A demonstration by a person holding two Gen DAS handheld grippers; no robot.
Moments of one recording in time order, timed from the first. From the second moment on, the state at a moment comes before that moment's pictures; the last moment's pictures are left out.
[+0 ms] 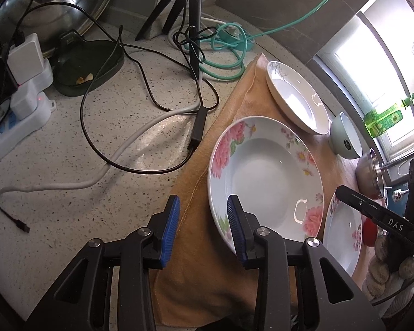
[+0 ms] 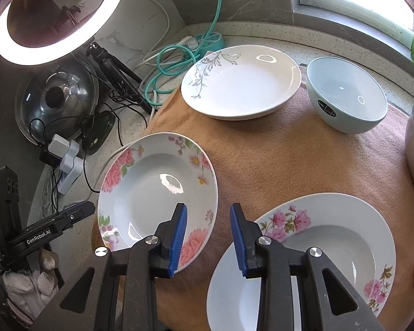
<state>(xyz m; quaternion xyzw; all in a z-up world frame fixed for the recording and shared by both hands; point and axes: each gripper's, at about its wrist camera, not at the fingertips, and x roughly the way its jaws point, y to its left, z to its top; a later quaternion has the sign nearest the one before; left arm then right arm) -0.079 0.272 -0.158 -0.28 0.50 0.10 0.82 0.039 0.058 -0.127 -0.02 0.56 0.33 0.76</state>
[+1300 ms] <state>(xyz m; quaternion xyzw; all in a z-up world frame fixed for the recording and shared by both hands) -0.057 0.270 -0.173 -0.26 0.52 0.08 0.81 0.064 0.074 -0.166 0.02 0.60 0.33 0.73</state>
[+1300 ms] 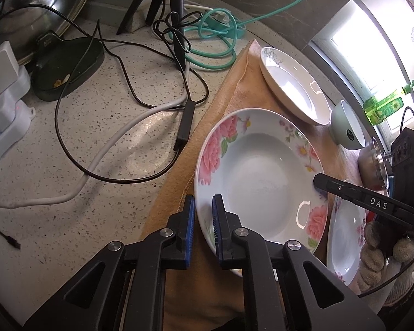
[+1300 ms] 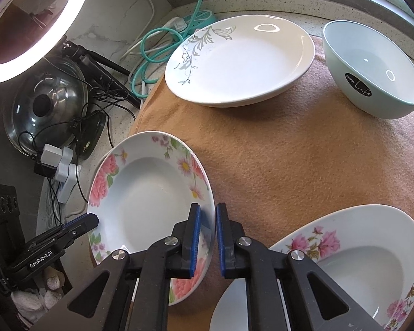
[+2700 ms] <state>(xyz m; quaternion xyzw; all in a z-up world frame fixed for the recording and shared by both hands) -0.056 0.275 -0.155 -0.28 0.50 0.08 0.82 0.061 0.066 -0.148 0.02 0.59 0.33 0.74</state>
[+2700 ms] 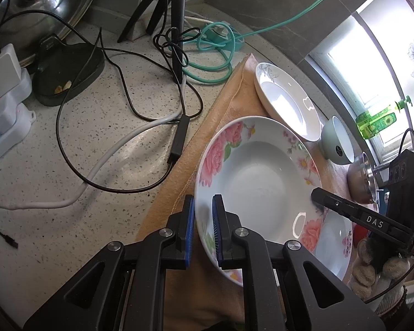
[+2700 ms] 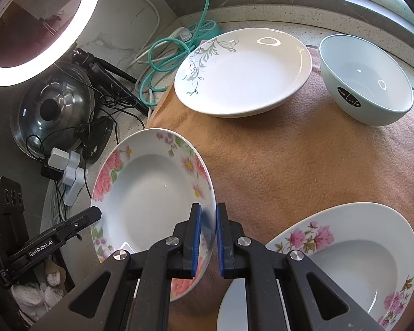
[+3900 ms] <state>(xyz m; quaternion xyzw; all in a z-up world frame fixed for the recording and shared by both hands) -0.015 0.180 -0.135 -0.21 0.51 -0.03 0.83 0.046 -0.055 -0.120 0.10 0.57 0.24 0.78</state>
